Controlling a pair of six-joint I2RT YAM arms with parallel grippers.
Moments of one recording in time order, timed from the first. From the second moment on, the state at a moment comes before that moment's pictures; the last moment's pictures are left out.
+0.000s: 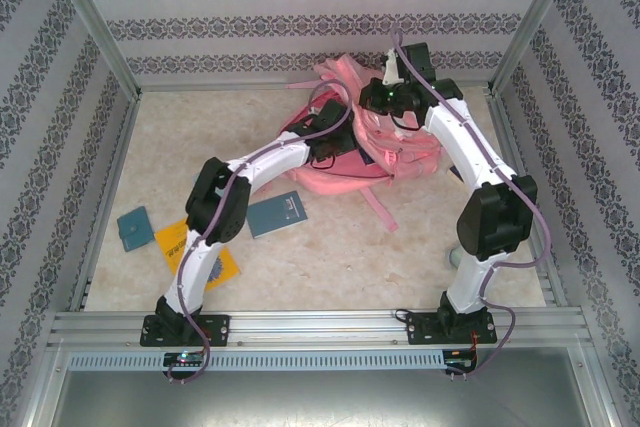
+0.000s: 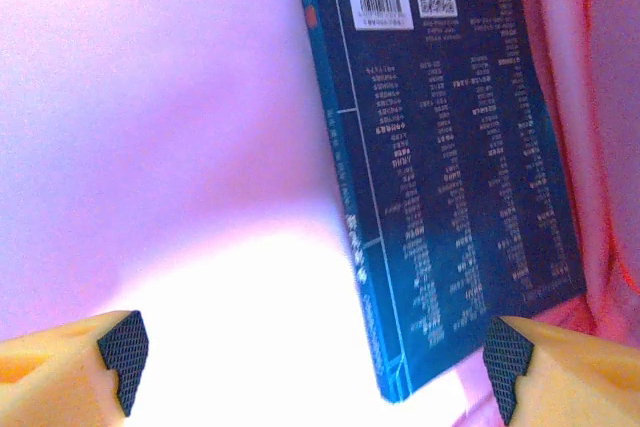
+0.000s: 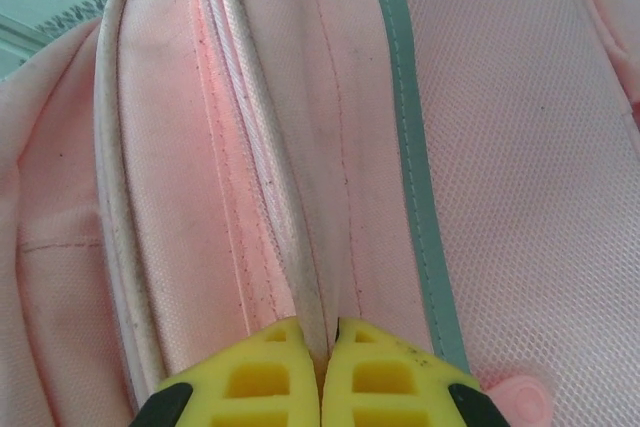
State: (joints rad) left arm -0.62 2.21 1.85 -0.48 -0.06 -0.89; right arm 0.25 1.83 1.76 -0.70 -0.37 0.48
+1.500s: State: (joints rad) left arm -0.54 1.38 1.21 -0.57 -0.10 -0.73; right arm -0.20 1.78 1.33 -0.63 -0.14 0.55
